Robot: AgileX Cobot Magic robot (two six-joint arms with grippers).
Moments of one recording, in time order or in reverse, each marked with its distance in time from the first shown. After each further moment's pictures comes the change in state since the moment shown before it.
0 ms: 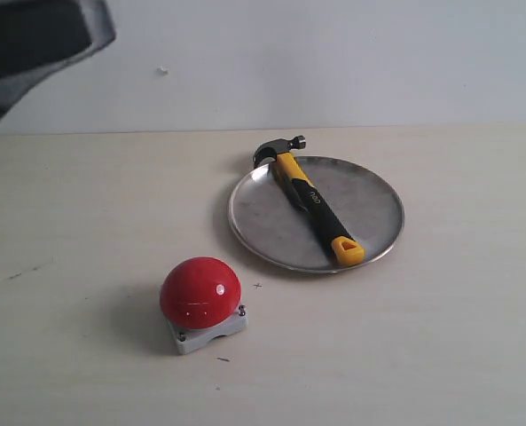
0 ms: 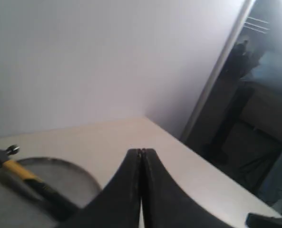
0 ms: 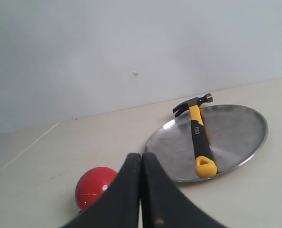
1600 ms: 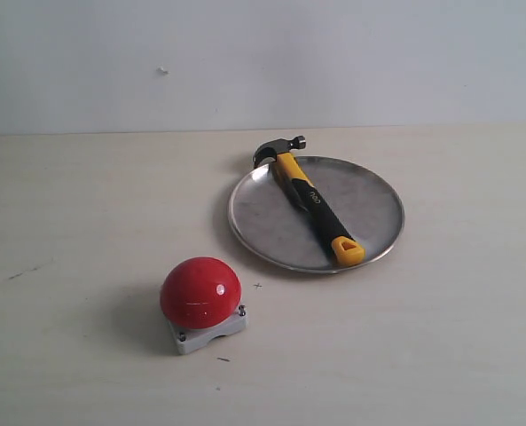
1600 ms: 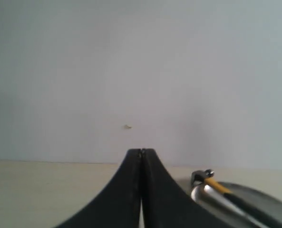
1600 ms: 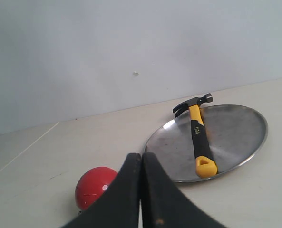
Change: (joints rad) left arm 0.554 -0.855 0.660 -0.560 0.039 0.796; right arm 0.000 0.000 0.000 0.000 0.000 0.000
